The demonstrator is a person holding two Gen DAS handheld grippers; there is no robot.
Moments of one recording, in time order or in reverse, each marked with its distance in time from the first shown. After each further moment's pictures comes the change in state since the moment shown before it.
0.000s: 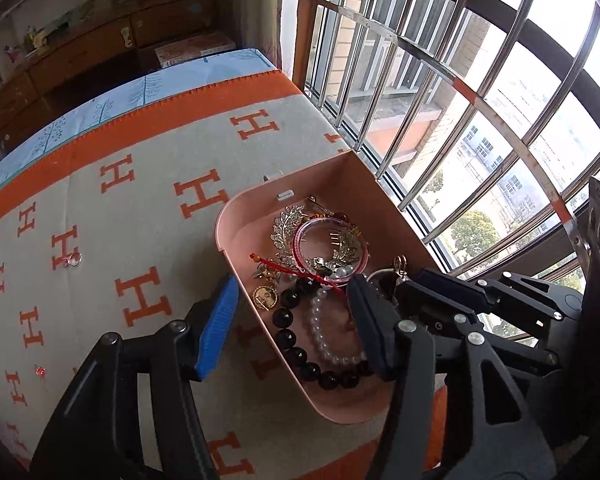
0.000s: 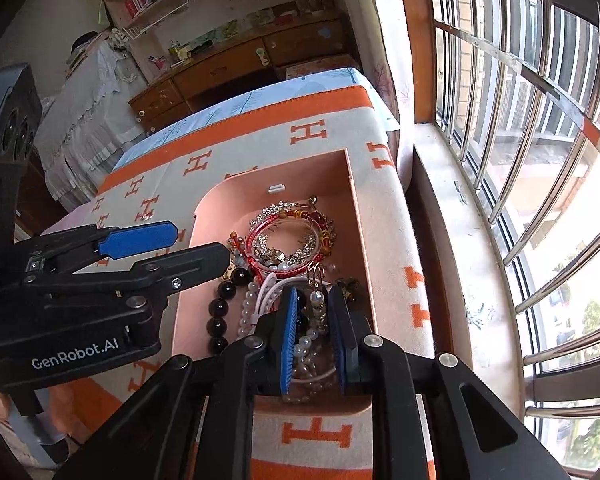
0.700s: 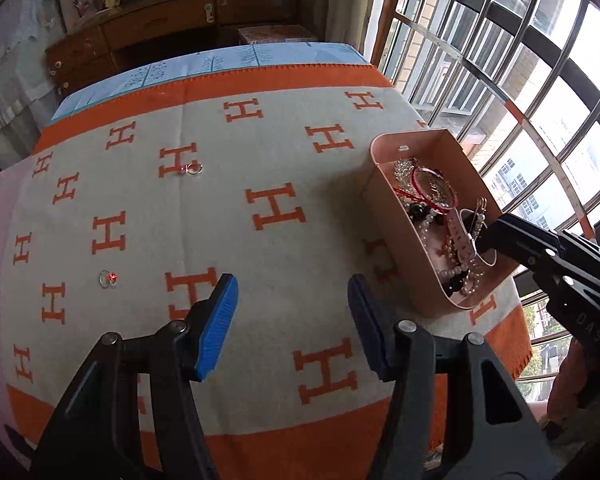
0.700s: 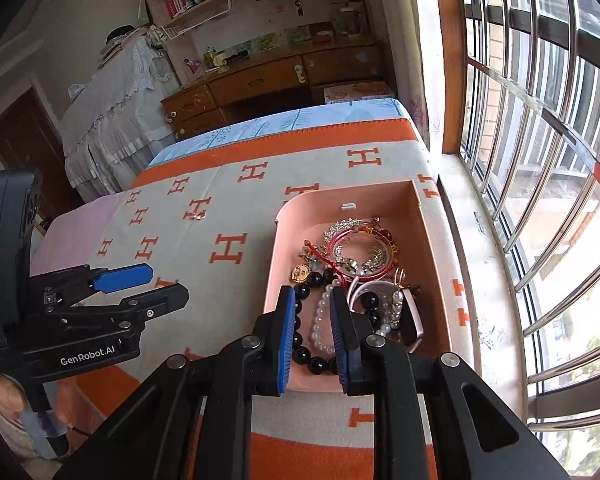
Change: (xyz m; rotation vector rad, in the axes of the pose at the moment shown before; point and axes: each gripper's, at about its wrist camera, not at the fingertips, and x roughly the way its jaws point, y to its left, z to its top) left arm -0.059 0.098 -0.086 -0.191 -0.010 0.122; right arm -0.041 0.074 -0.013 -0.118 -0.073 0.046
